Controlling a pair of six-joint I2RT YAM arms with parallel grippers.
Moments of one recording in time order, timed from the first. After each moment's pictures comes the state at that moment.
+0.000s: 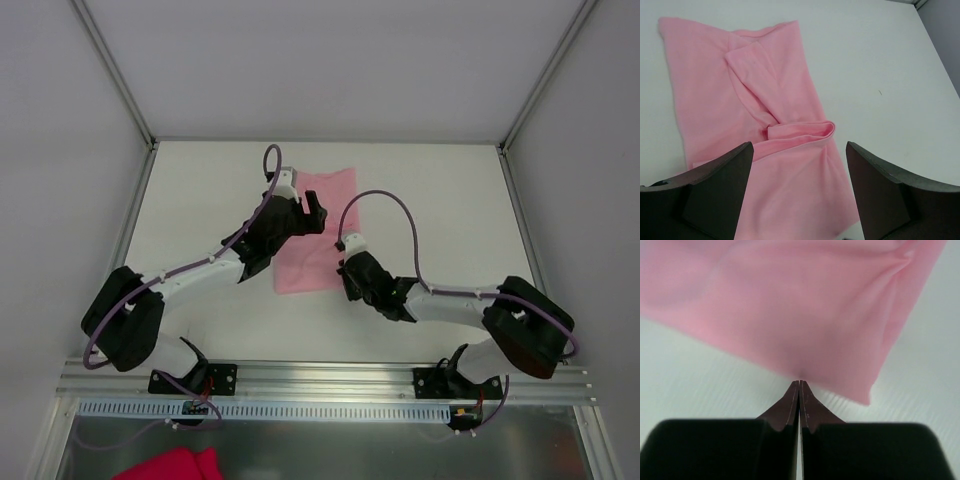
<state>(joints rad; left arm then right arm) -0.69 1.45 0.86 0.25 -0.26 -0.48 0.93 1.48 0.62 0.13 0.30 0.28</state>
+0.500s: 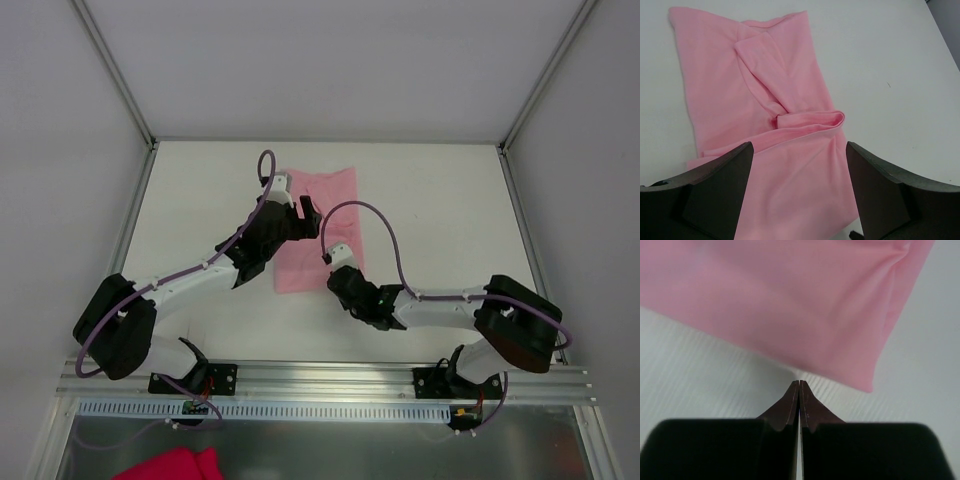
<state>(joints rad) -0.69 1.39 0.80 0.24 -0.27 -0.47 1.15 1.47 0.62 0.02 0.53 0.31</state>
